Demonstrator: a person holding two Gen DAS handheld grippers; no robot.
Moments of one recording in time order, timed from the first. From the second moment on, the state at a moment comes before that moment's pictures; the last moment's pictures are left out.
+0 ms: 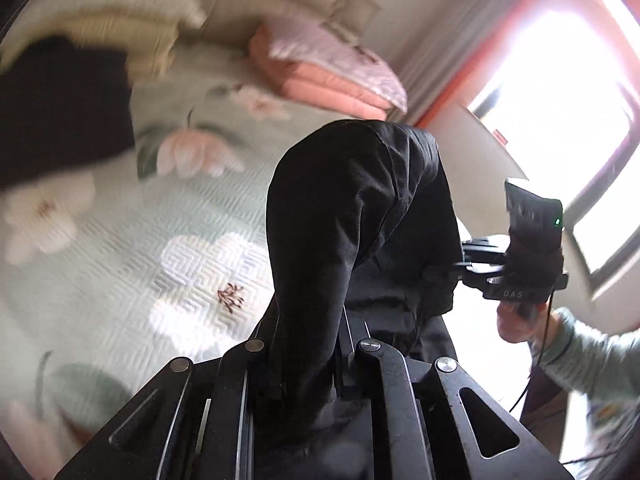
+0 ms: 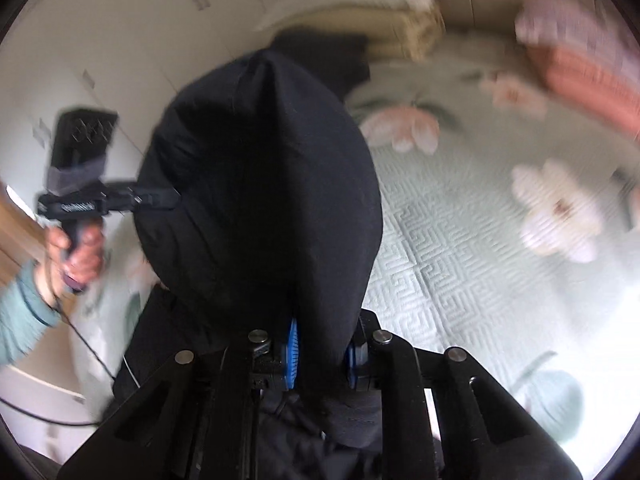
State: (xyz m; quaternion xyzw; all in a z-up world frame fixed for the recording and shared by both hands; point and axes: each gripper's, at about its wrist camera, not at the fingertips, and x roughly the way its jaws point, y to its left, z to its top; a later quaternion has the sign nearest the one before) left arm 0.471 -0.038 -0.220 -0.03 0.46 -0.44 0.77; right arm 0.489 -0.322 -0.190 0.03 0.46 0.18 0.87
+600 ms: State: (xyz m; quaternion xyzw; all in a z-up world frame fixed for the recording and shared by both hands) left arm 0.185 0.016 -0.322 0.20 0.57 -0.38 0.71; right arm 0.220 -0.270 -0.285 -0.10 0.65 0.09 0.75
